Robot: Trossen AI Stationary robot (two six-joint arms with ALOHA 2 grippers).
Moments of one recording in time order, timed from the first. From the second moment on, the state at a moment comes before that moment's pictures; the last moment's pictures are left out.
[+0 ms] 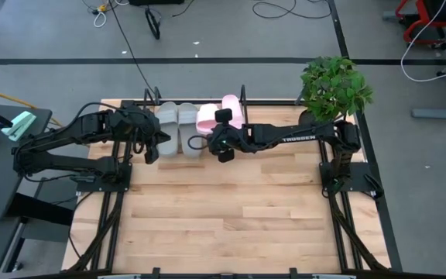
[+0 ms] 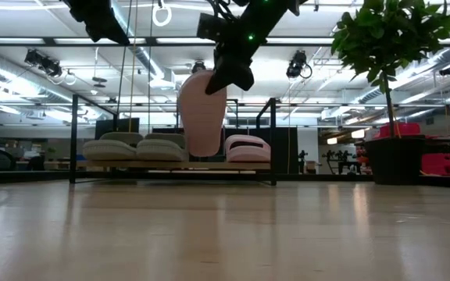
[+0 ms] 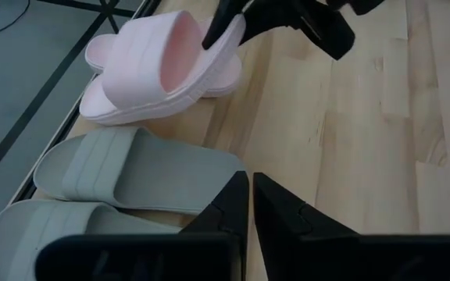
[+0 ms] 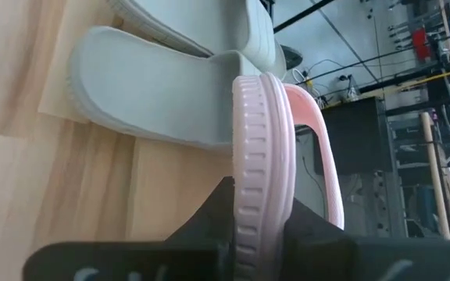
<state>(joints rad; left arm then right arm) 0.24 0.88 1.02 -0.83 -0.05 -0.01 -0.09 1.89 1.55 -0.39 0.52 -0.58</state>
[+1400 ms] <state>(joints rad) 0.24 0.88 1.02 -0.83 -0.05 -0.01 -0.16 1.89 1.55 -0.38 0.44 -0.53</state>
